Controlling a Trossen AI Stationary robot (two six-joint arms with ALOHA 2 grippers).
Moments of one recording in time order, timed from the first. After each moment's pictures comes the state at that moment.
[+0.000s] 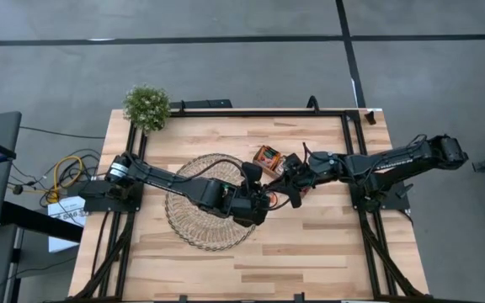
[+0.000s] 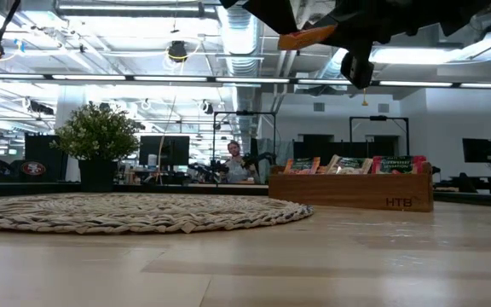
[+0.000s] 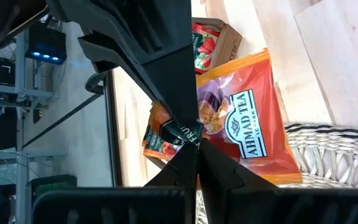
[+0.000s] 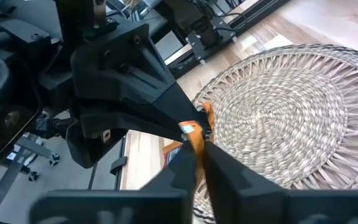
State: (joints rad) left arm -0.29 1.98 1.89 -0.85 -0.68 0.30; right arm 0.07 1.18 0.67 0.18 -0.09 0.60
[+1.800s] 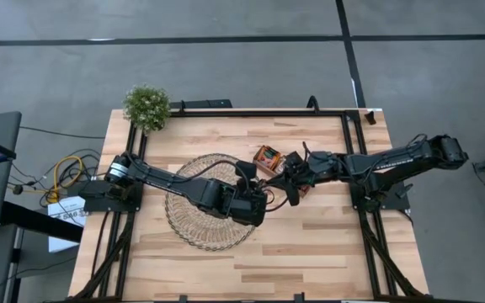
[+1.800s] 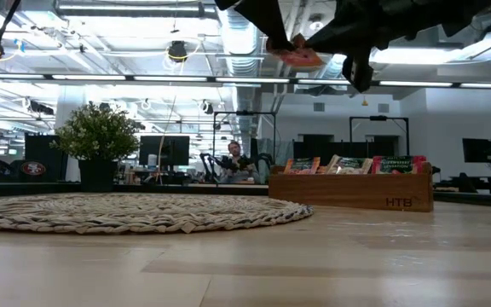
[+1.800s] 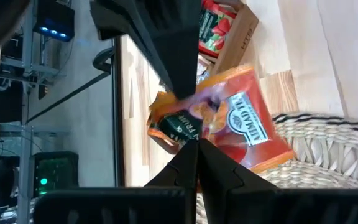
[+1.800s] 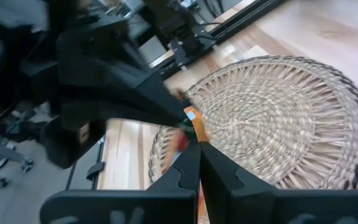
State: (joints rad) left arm -0.29 1.98 1.89 -0.92 -0.74 0.19; right arm 0.08 1.17 0.67 0.17 -0.02 0.55
